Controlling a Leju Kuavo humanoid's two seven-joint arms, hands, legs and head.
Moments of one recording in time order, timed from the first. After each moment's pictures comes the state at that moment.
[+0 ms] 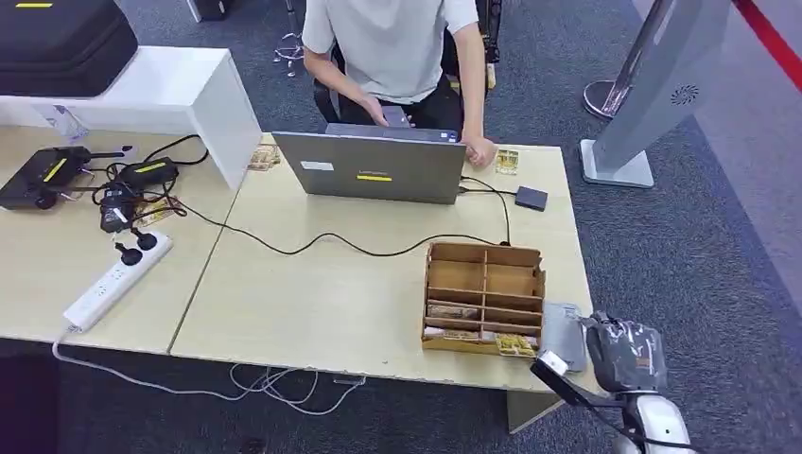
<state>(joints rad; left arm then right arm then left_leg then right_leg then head) -0.10 -0.28 1.18 -0.19 -1.17 -0.06 0.10 -0.12 -0.14 0.14 -0.84 1.23 -0.58 -0.22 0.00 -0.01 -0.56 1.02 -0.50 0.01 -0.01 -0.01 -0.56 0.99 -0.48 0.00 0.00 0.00</state>
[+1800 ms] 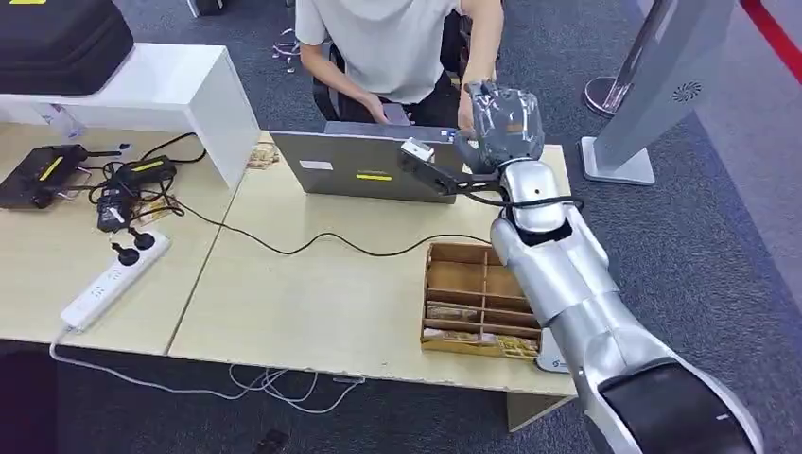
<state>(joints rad) -0.11 -0.30 1.11 -0.18 -1.34 -0.09 0.10 -0.98 0.24 0.46 -0.48 1.34 -0.35 0.05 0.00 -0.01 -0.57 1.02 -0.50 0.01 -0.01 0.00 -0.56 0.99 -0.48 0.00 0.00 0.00</state>
